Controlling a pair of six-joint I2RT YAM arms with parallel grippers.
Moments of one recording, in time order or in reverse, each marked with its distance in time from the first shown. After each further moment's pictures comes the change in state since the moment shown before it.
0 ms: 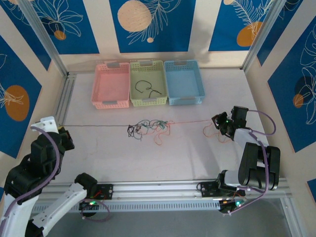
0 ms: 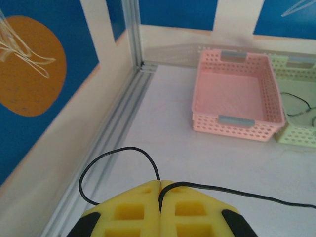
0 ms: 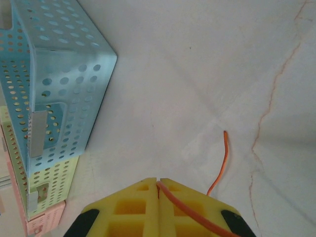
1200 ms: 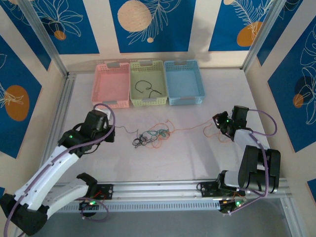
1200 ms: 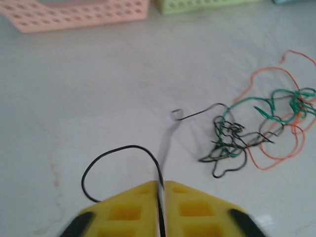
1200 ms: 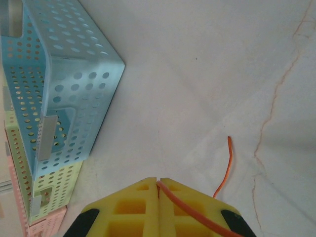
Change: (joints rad) left arm -0.002 0.395 -0.307 0.345 0.648 -0.018; right arm 0.007 -0.034 -0.002 0.003 0.029 0.006
